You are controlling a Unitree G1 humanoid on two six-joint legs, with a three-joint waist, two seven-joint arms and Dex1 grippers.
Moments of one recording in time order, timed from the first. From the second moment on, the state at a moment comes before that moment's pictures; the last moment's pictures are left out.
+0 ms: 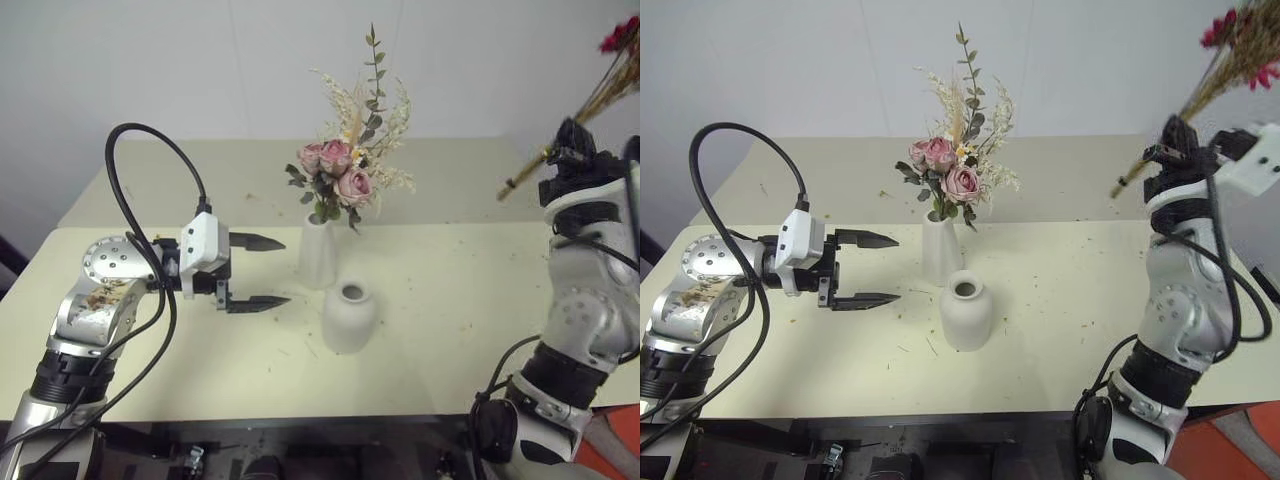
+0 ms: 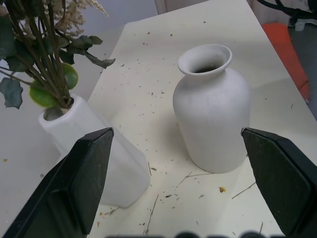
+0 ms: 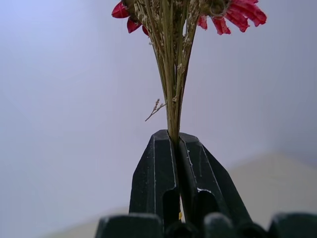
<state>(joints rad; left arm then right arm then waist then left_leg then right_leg) -0.56 0.79 0.00 -0.10 -0.43 0.22 -1.28 -0.68 -0.22 -0.57 -0.40 0.63 0.53 0.12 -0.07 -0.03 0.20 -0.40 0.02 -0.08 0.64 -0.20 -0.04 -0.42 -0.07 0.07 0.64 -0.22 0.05</state>
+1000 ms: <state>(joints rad) -0.56 0.80 0.02 -0.12 -0.47 0.27 -1.27 -0.42 -0.24 -0.10 -0.37 0.87 0.44 0.68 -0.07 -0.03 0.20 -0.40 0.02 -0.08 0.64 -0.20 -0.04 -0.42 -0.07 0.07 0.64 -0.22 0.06</state>
